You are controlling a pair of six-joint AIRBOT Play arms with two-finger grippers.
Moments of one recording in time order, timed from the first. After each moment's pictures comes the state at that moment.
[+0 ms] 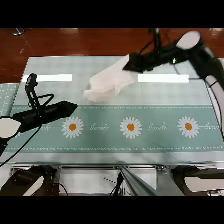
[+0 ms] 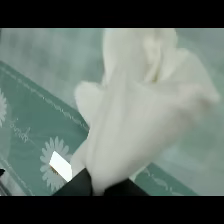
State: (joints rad) left arm -0.24 -0.66 0.55 0.92 -0.72 -1.58; right arm 0.23 -1.56 1.64 -0.79 1.17 1.41
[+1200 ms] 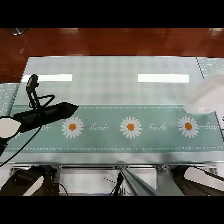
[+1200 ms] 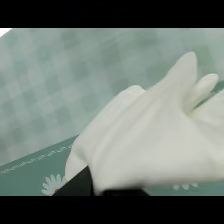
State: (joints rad) left arm -0.24 -0.66 0.55 0.92 -0.74 -1.58; right arm -0.67 -1.29 1.87 -1.13 1.83 1.67
